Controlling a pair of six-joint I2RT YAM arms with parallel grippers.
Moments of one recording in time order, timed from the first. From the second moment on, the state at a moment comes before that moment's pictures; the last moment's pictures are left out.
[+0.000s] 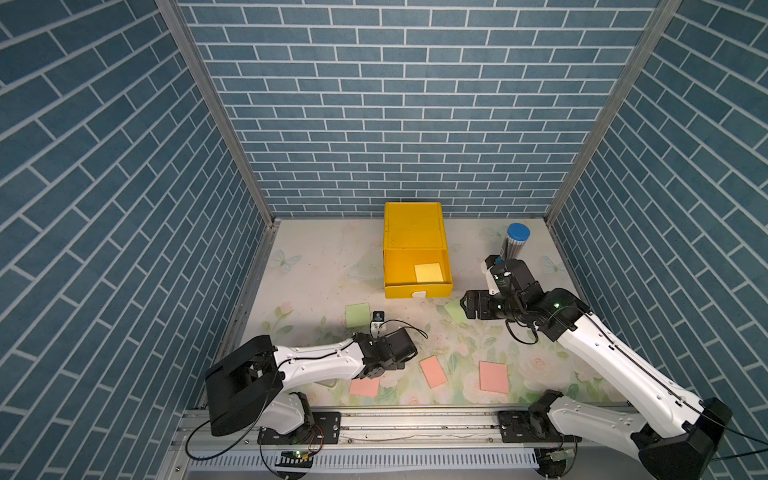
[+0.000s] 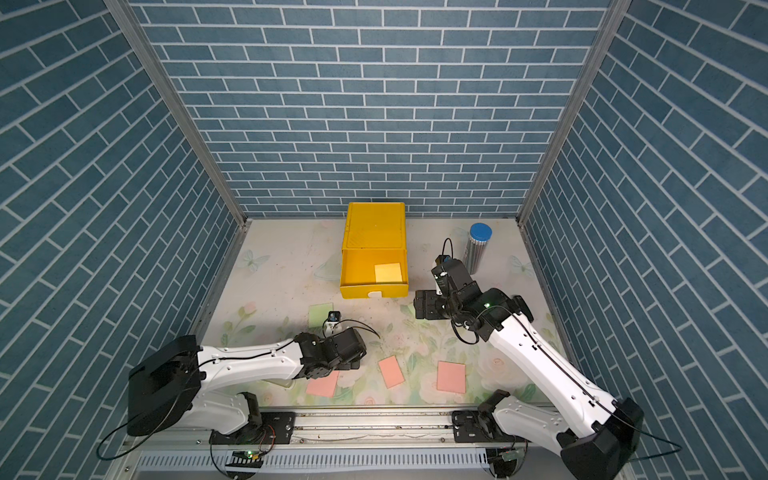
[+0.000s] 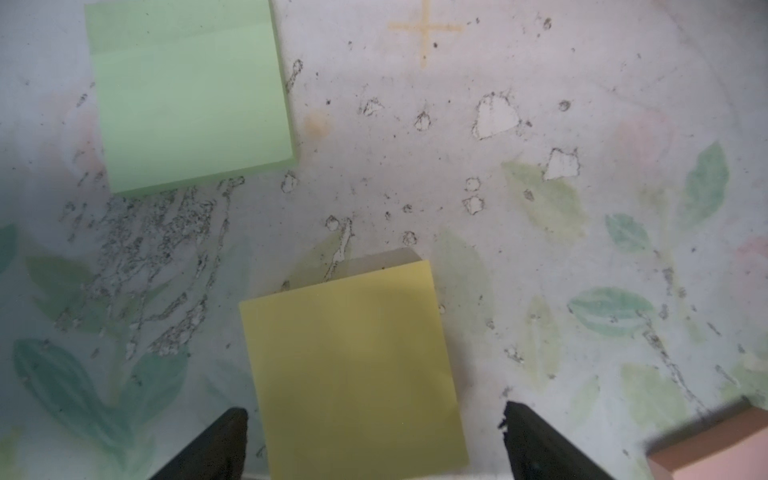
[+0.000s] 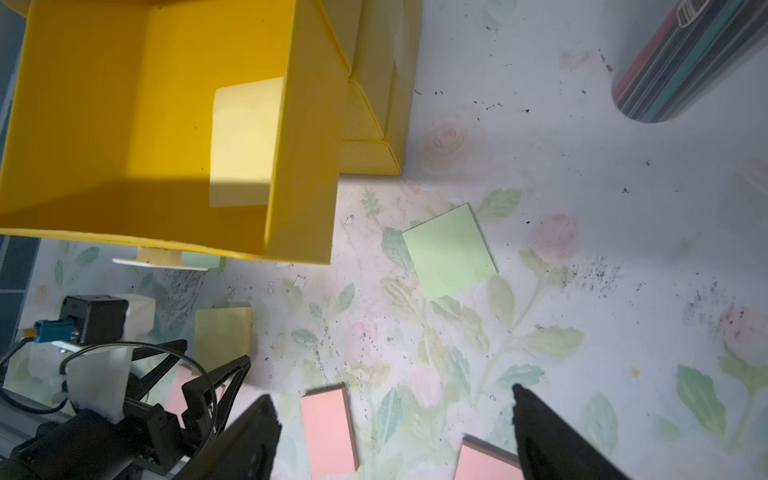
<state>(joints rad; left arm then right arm) -1.10 1.43 0.69 -0.55 -0.41 -1.03 0.68 1.08 1.08 -0.90 0.05 0.49</state>
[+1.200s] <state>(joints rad) -1.10 1.52 0.69 -0.51 -0.44 -1.04 0.67 0.99 0.95 -0.85 -0.02 0.49</state>
